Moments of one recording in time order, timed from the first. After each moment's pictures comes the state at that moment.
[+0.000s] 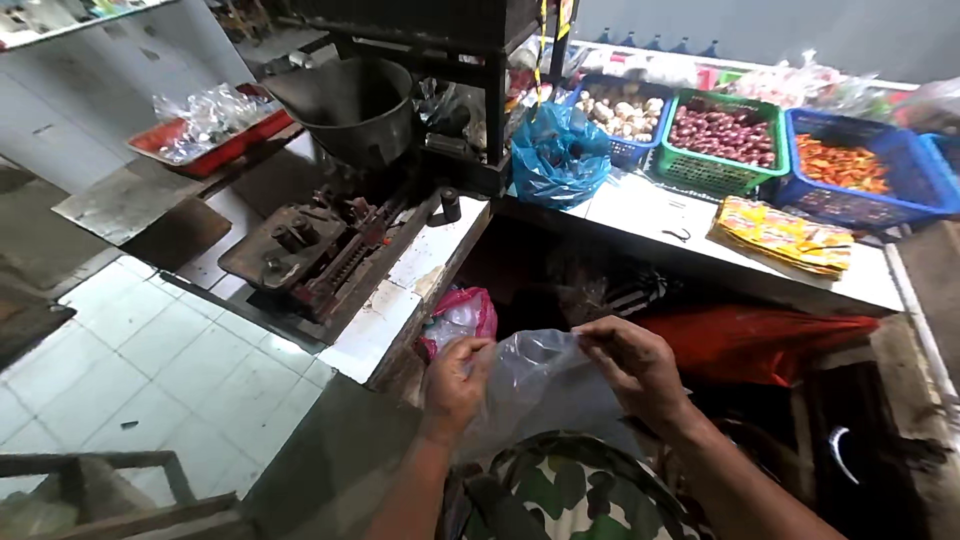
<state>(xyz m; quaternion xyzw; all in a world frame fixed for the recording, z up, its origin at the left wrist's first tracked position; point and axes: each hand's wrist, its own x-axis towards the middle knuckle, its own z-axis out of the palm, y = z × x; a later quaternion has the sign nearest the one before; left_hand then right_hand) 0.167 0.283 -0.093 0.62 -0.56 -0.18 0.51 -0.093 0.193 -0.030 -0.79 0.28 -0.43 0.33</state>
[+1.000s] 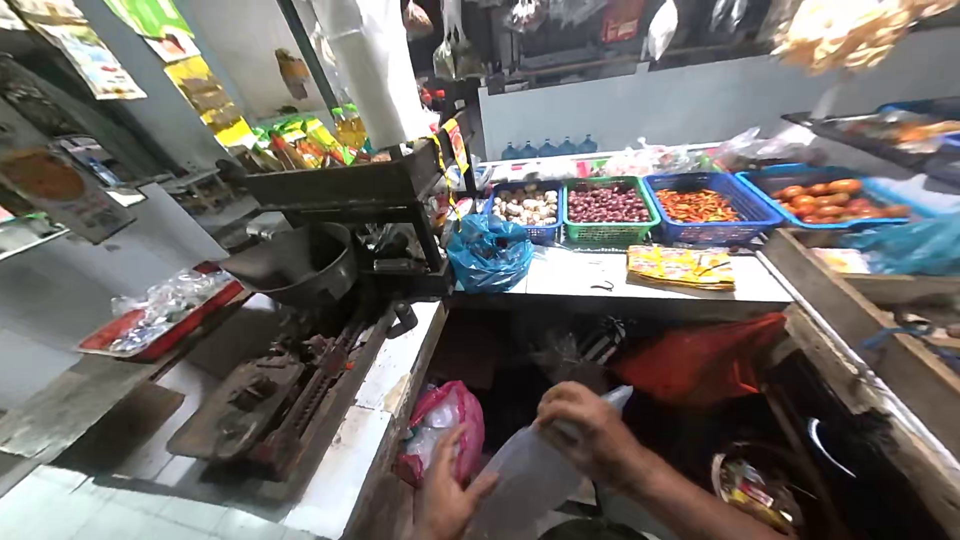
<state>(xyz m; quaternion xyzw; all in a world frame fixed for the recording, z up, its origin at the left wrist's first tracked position) 0.172 0.271 -0.104 0.60 -0.62 -0.29 0.42 -0.111 0.190 -0.046 -0.83 0.33 -0.40 0.21</state>
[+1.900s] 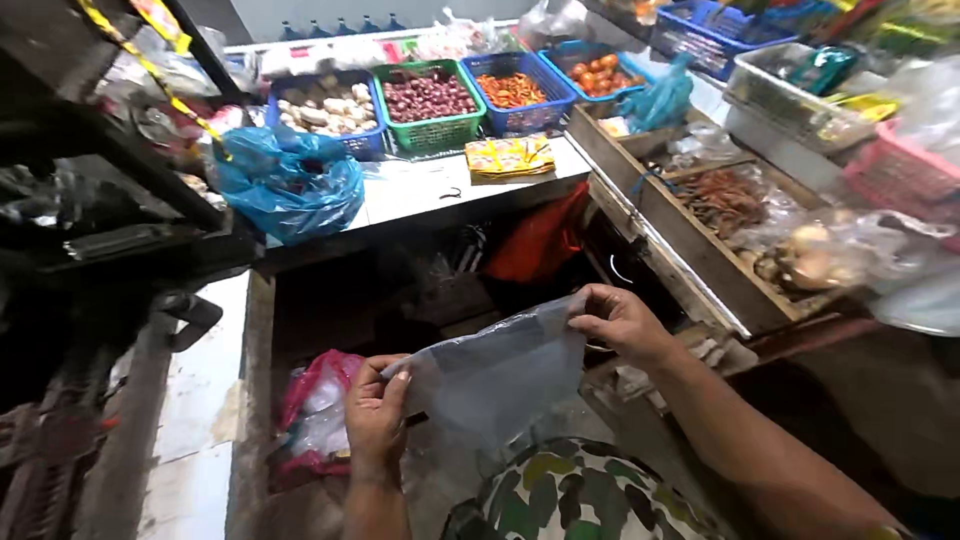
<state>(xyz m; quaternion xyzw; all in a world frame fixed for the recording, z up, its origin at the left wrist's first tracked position) 0.089 0.212 -0.096 0.32 -0.56 -0.50 0.58 -0.261 0.290 -0.028 -0.51 0.54 -0.51 0.44</state>
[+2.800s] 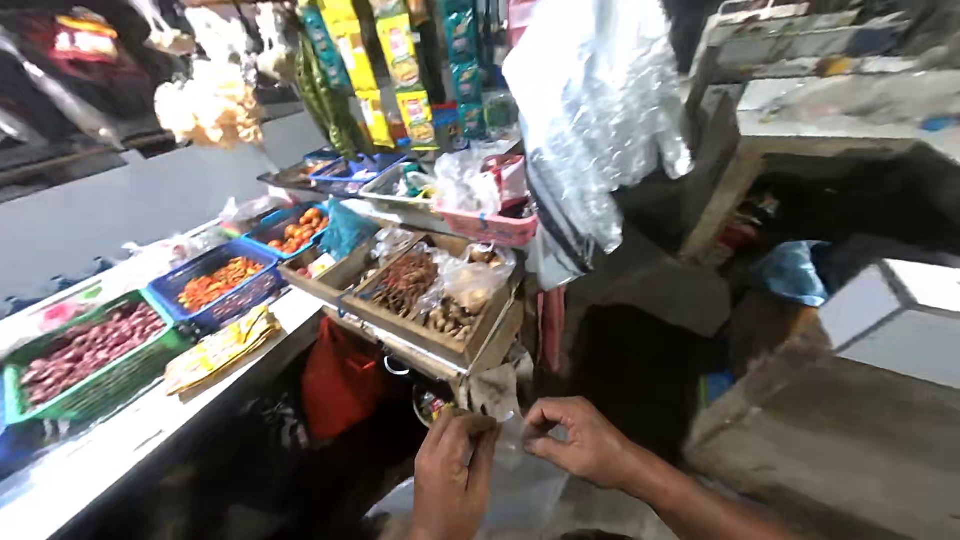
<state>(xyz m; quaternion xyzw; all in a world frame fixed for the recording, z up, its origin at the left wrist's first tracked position) -0.333 0.474 -0.013 -0.03 -0.84 -0.38 0.39 -0.460 0.668 -0.021 -0.49 0.66 -0.55 0.15</state>
